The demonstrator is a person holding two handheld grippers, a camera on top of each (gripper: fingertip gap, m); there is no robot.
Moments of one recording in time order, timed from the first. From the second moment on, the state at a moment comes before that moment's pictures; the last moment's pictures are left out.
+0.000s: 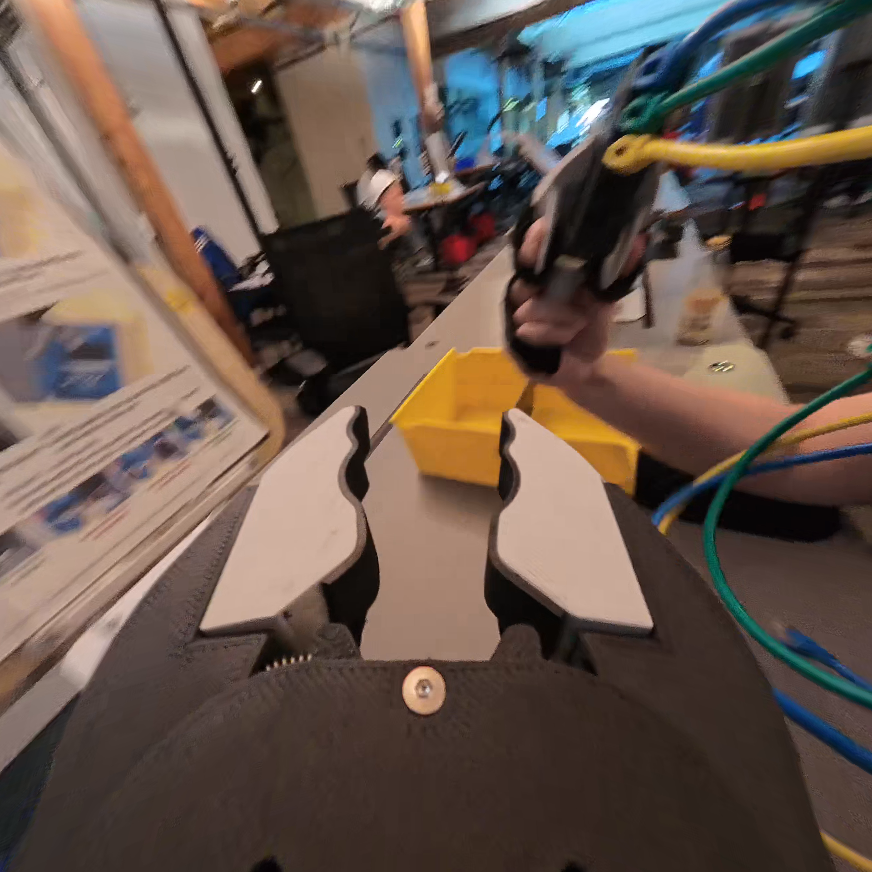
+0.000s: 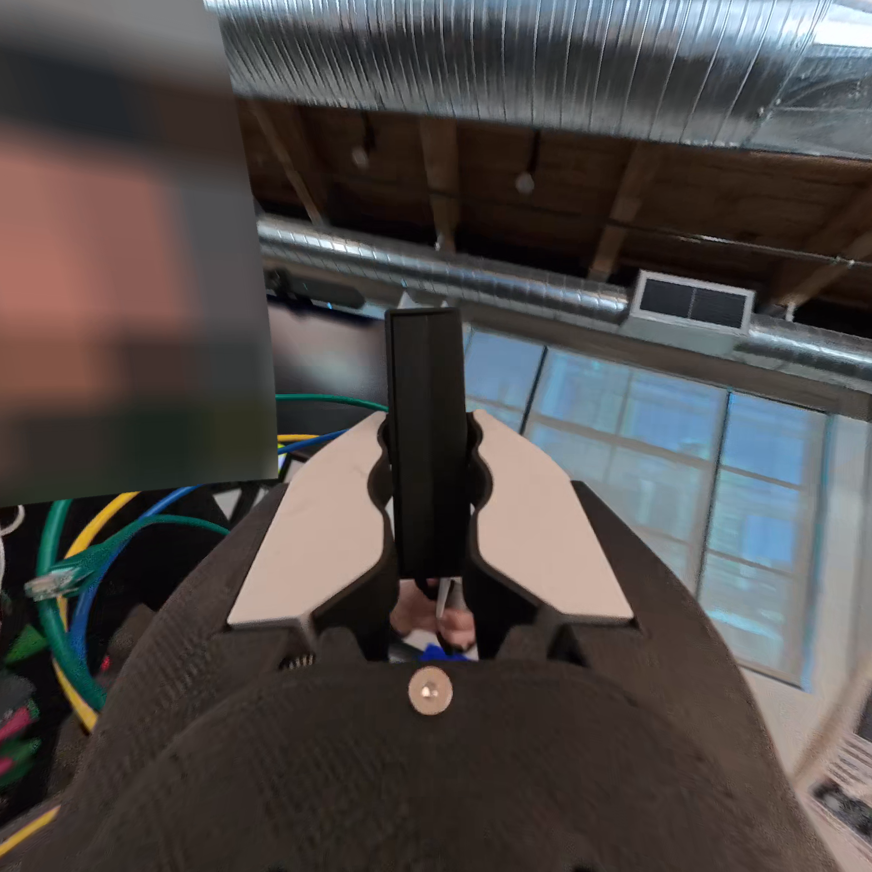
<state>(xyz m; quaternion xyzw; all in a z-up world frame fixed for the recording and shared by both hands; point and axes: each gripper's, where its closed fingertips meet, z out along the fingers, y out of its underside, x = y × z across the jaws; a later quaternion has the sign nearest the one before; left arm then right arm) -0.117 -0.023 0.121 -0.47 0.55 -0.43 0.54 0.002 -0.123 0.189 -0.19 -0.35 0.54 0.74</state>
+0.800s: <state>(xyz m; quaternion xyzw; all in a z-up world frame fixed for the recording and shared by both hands) -0.035 -0.065 0.130 -0.38 0.56 -0.40 0.62 -0.043 -0.077 0.177 -0.28 -0.29 0.55 0.74</state>
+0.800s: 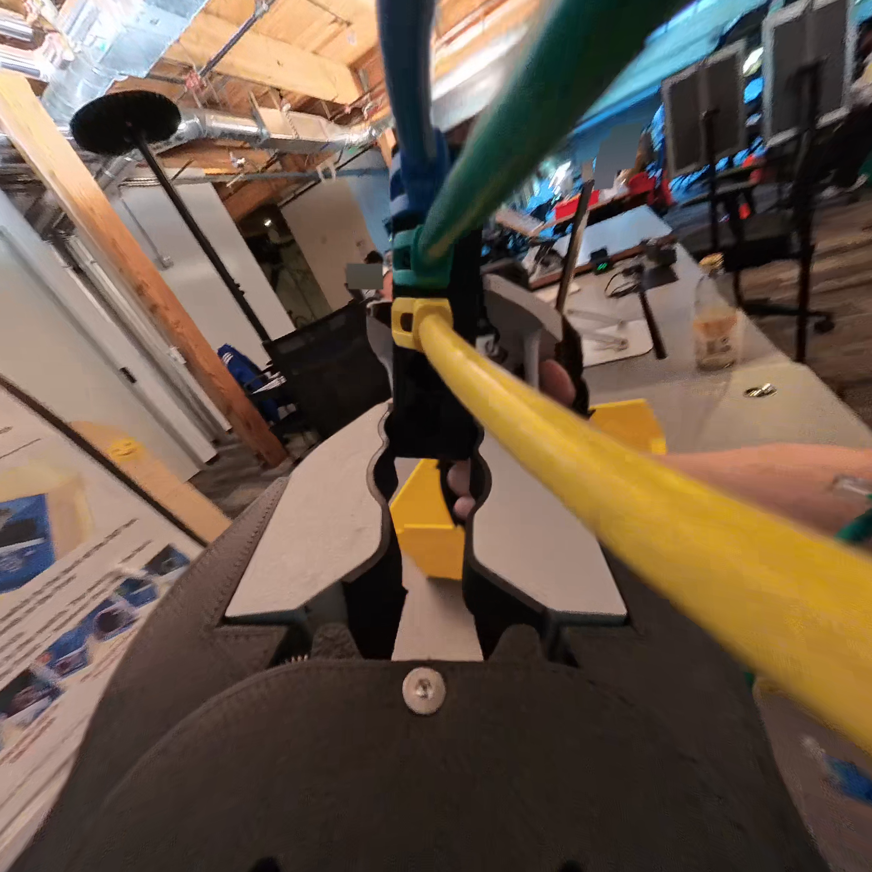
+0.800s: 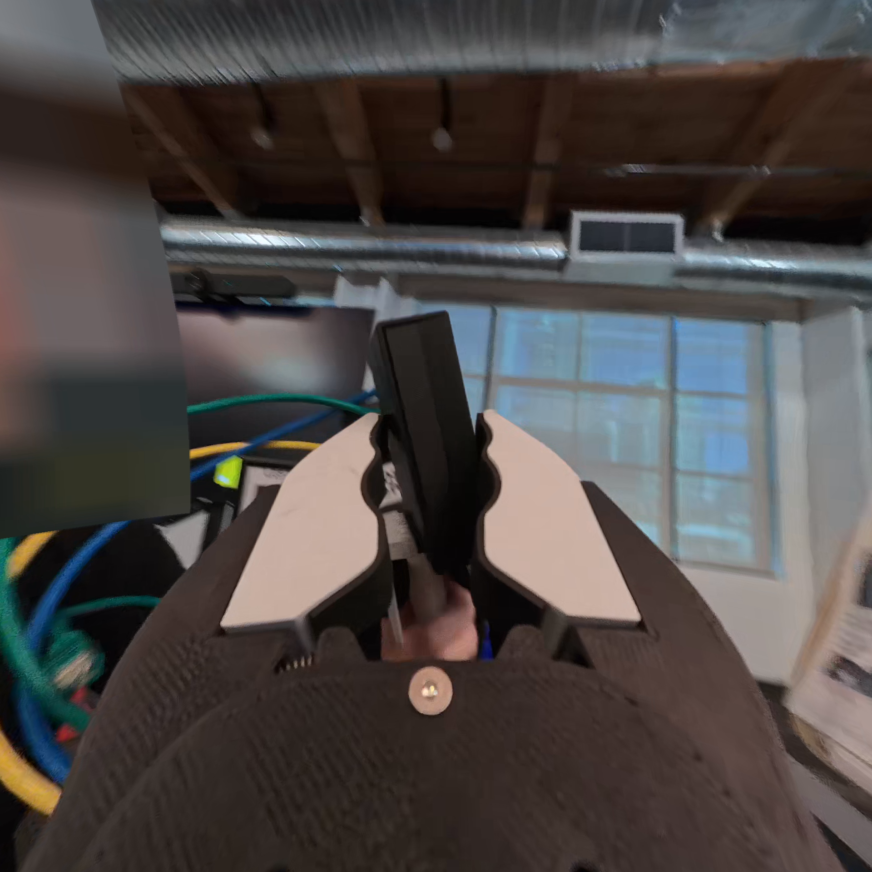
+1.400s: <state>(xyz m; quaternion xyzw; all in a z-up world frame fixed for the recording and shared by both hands) -0.073 -0.002 0.075 -0.44 0.67 -0.04 0.60 -0.050 -0.066 0.137 -0.47 -0.53 -0.18 0.68</state>
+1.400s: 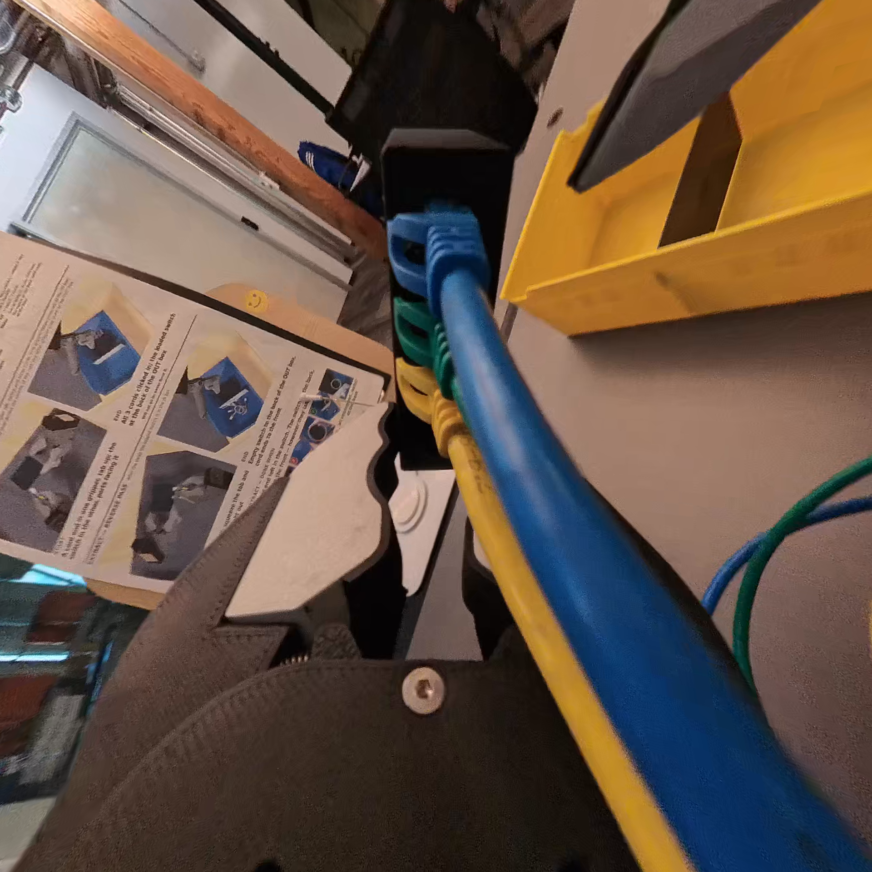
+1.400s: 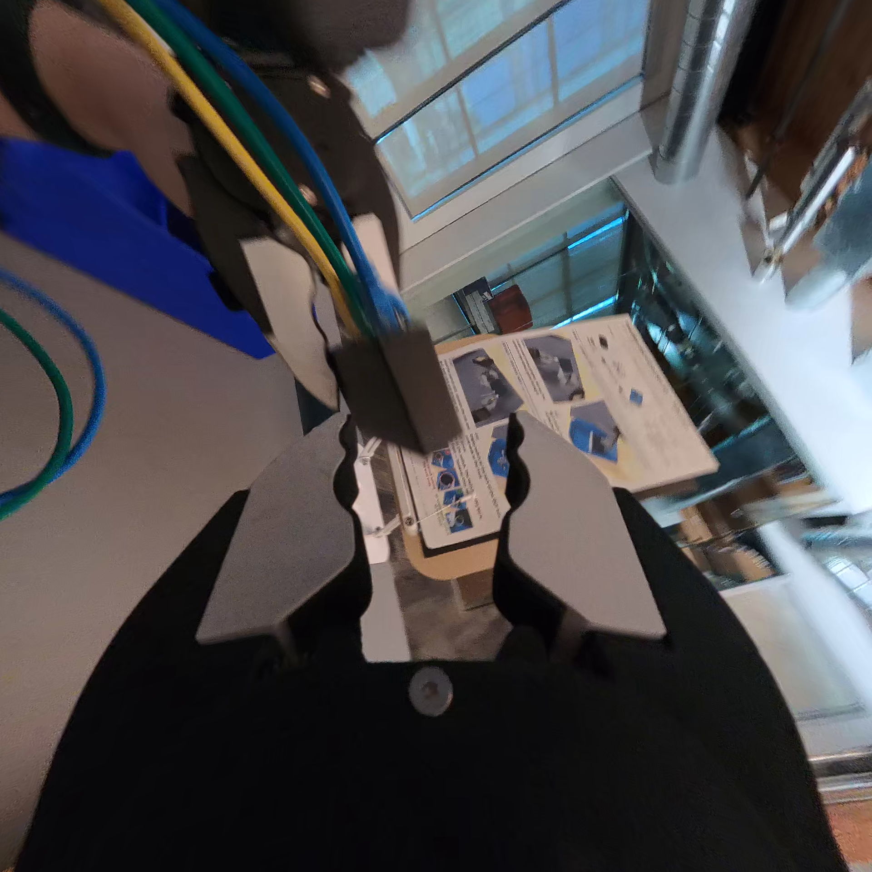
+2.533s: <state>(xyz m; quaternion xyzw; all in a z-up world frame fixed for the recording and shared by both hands) -0.078 -0.083 0.125 -0.23 0.63 -0.17 0.72 -0.082 -0.115 0.140 -0.34 -0.61 -0.08 0.71</state>
